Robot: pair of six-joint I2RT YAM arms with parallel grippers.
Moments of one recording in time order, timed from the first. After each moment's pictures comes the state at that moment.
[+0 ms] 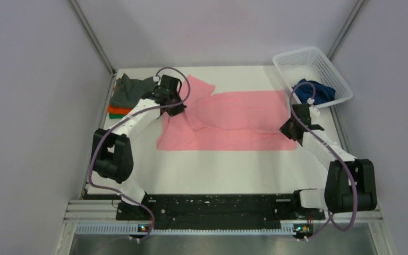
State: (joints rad) left arm -0.35 1.64 1.31 -0.54 -0.09 -0.73; right arm 0.07 1.29 0.72 -0.30 0.21 0.77
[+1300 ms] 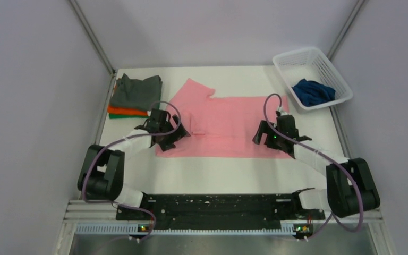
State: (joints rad) left arm -0.28 1.55 0.82 -0.25 0.16 -0.81; right arm 0.24 1.36 0.59 -0.08 -0.07 0.47
